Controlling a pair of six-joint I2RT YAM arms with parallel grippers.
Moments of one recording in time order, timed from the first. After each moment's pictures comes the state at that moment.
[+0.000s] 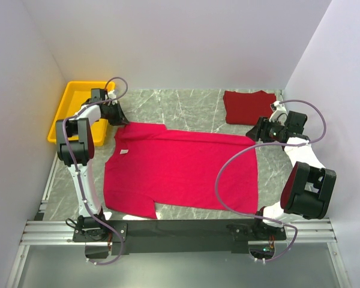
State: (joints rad) left arm 0.07 2.21 1.64 -0.41 0.51 -0.22; right arm -0.32 1.47 0.93 -0.22 -0.70 -0.06
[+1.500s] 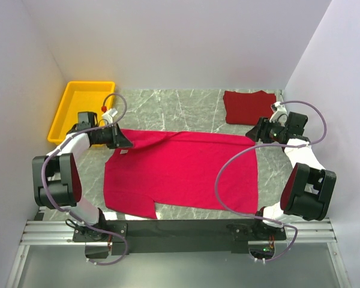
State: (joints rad) left arm 0.12 1.58 0.97 -0.37 0.92 -0.04; right arm -0.32 1.46 0.91 -0.20 -0.72 -0.04
